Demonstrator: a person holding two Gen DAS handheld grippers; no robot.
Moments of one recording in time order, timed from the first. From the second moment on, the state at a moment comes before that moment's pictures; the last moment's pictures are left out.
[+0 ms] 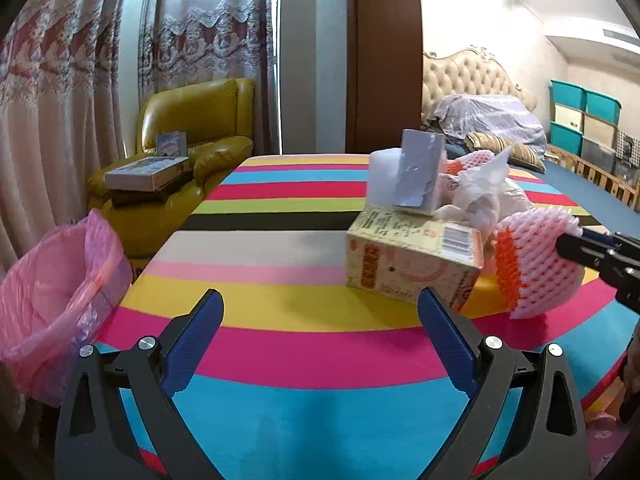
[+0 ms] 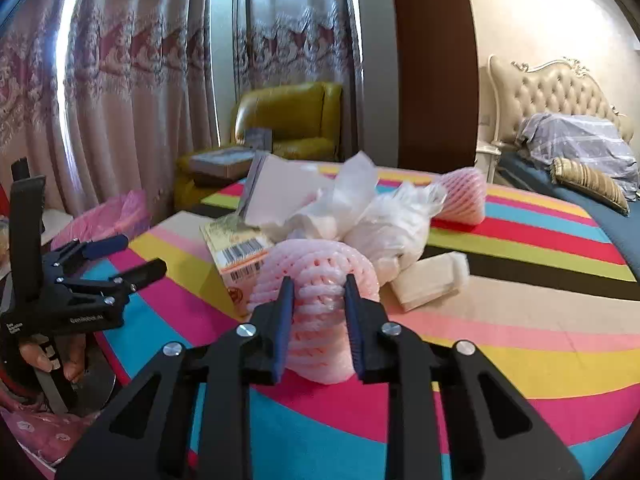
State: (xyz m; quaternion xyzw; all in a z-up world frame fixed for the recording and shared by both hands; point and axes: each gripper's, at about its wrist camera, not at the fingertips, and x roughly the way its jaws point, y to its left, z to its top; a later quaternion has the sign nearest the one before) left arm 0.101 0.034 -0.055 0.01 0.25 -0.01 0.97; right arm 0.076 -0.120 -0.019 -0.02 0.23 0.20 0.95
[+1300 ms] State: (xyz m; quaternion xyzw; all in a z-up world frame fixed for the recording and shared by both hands) left arm 0.125 0.012 -0.054 -0.01 0.31 0.07 0.95; right arm 0.038 -0.175 -0.014 0.03 0.17 0.20 0.96
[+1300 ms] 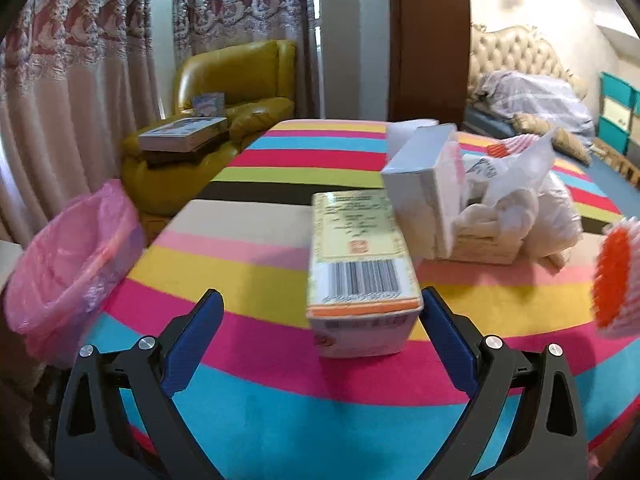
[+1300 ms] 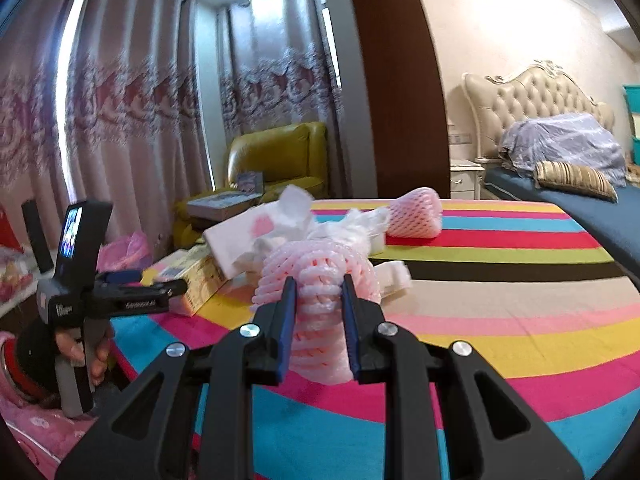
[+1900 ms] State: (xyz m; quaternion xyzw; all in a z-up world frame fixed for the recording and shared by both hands) left arm 0.094 0.018 -0.047 0.04 0.28 0.04 0.96; right arm 0.033 -0.153 -0.014 -0.01 0.18 0.22 0.96
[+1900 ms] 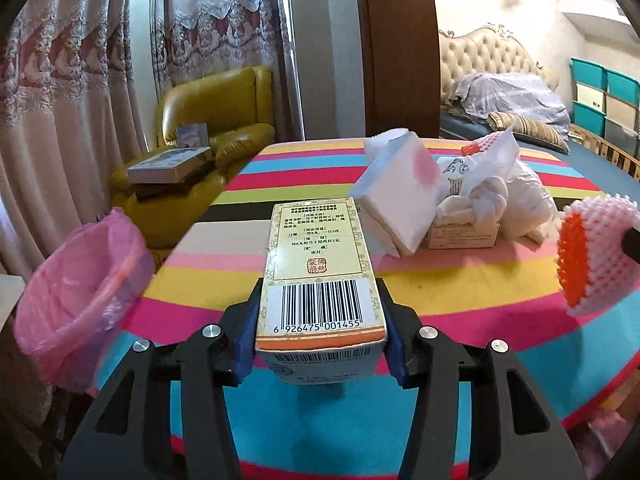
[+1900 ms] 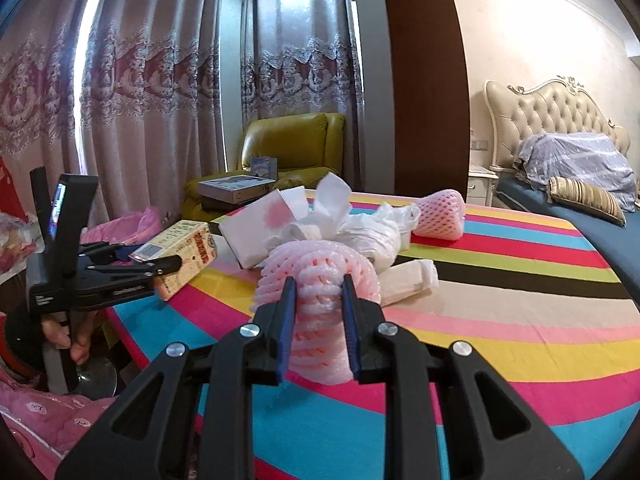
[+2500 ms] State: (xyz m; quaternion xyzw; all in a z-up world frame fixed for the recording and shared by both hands) left arm 0.061 0.029 -0.037 0.03 0.24 0.02 0.97; right arm 0.029 -0.133 -0.004 -0.05 0.17 0.23 0.96
